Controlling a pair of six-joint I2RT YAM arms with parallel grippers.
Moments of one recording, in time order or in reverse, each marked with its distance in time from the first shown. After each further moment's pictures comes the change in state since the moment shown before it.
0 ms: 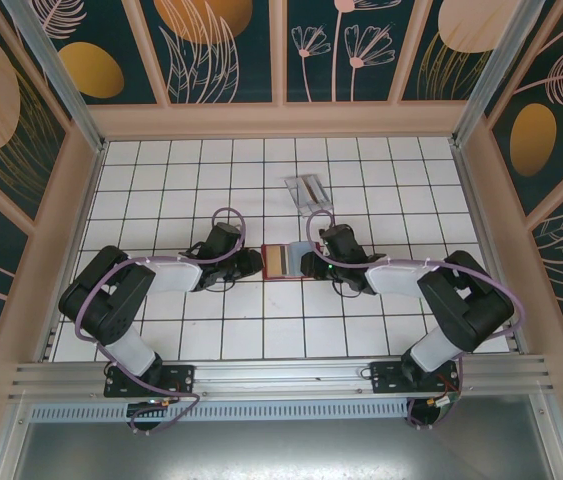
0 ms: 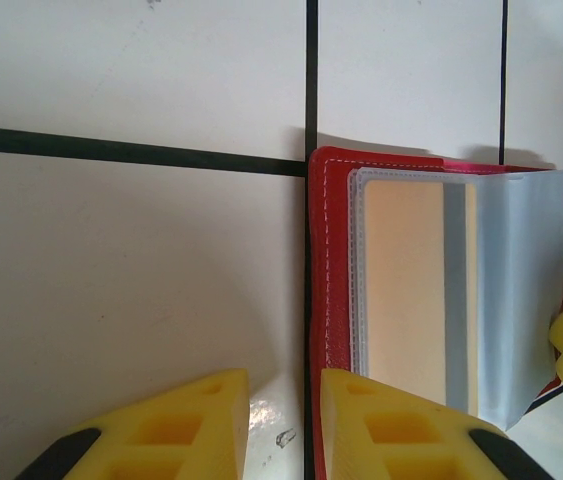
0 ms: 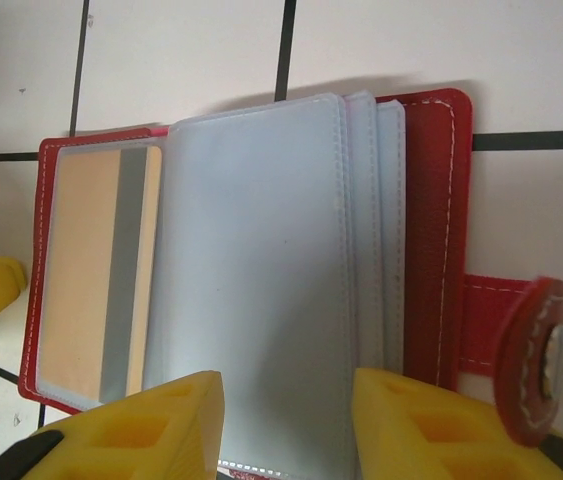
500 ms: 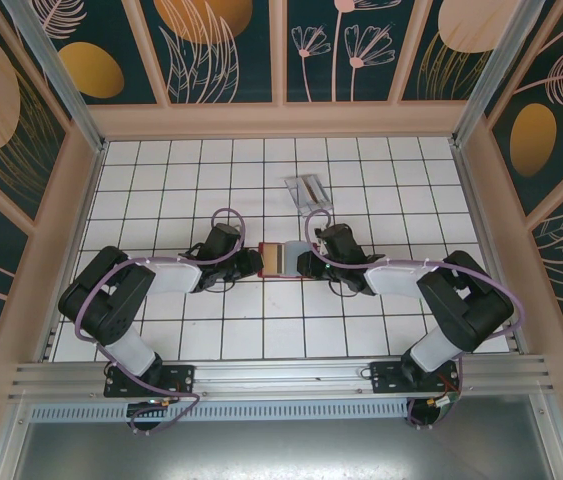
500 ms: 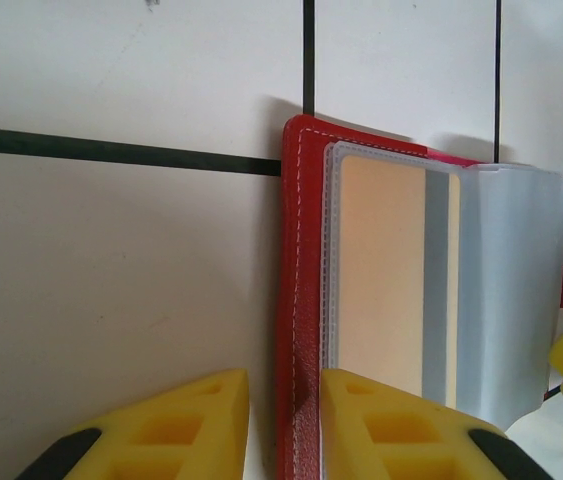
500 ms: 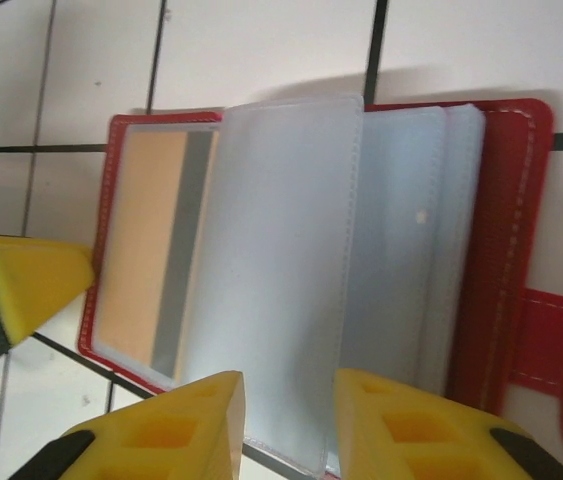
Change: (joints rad) left arm 0.000 -0.002 -0.014 0.026 0.000 -0.003; right arm 0.011 0.000 0.000 0.060 -0.076 0.025
